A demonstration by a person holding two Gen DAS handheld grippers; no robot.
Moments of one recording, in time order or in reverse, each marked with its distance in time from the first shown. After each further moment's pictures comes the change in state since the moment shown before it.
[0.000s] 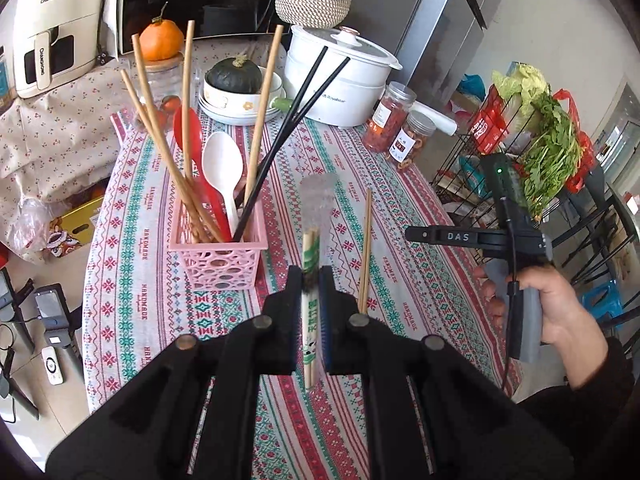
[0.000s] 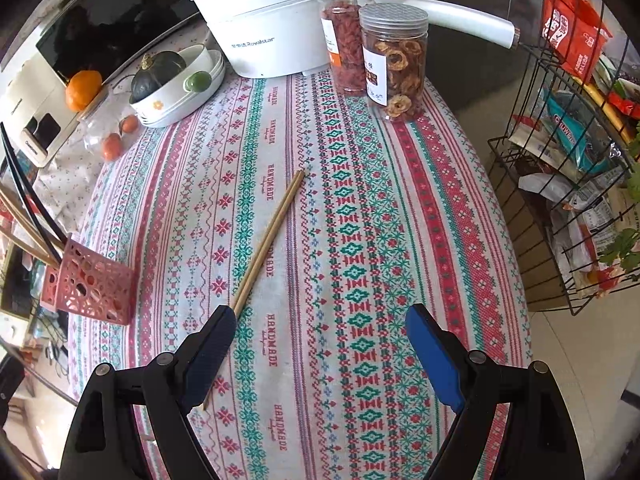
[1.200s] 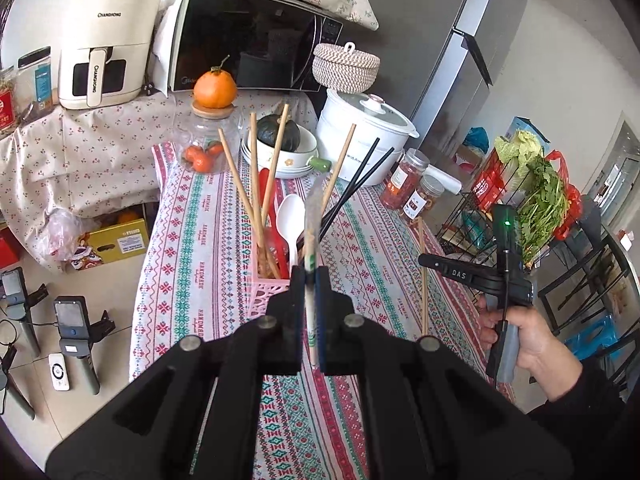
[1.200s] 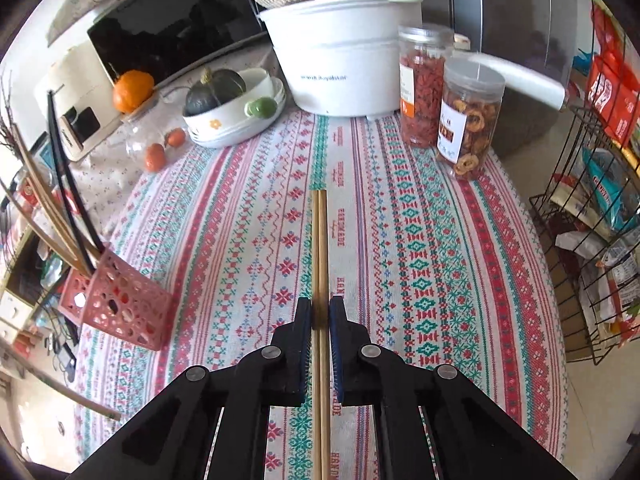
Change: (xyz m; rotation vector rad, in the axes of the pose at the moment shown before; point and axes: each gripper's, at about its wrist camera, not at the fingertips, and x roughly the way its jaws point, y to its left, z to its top) left arm -0.072 0.046 -0.003 -0.050 -0.204 0.020; right arm -0.036 0.043 -0.010 -0.148 -0.234 0.085
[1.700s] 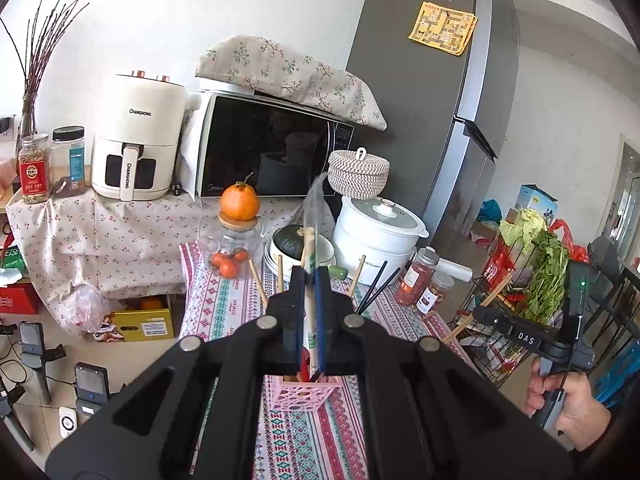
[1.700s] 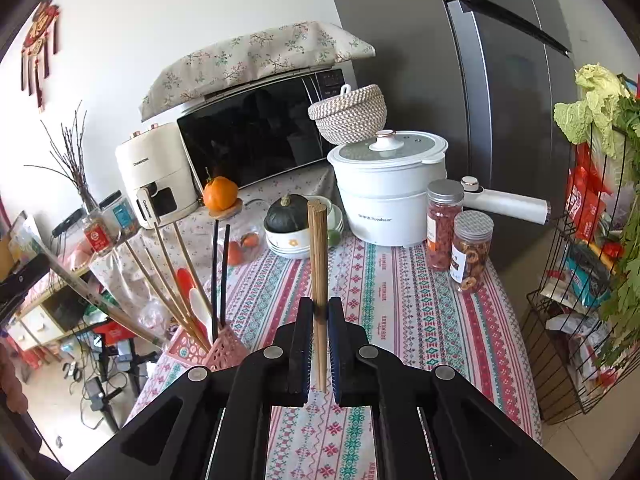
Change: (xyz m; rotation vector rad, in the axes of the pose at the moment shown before) left arm -0.030 0.001 0.030 0.015 -0.334 0.079; right arm -0.109 0.037 0.010 -0.056 -0.322 0.104
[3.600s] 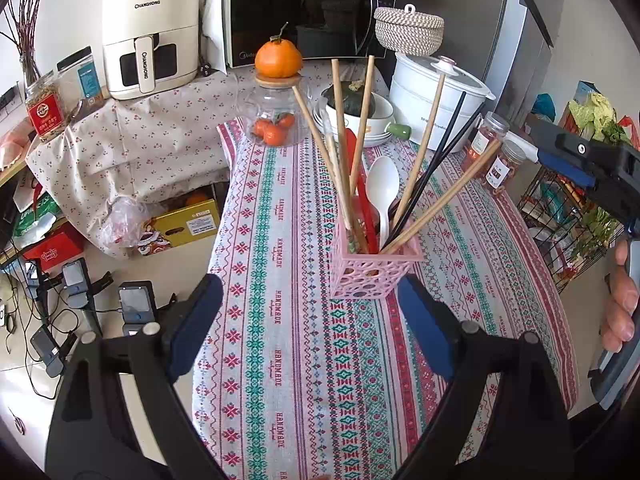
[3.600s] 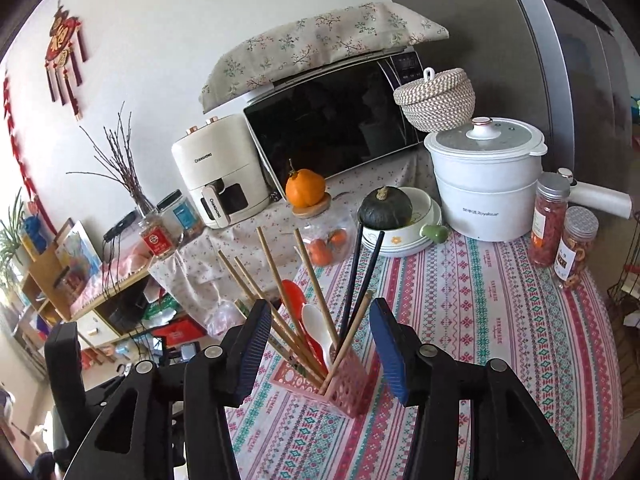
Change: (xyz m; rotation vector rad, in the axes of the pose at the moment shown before) left arm 0.045 0.008 -0.060 0.075 0.438 0.202; right arm 0.028 0.078 0.014 0.040 0.055 0.185
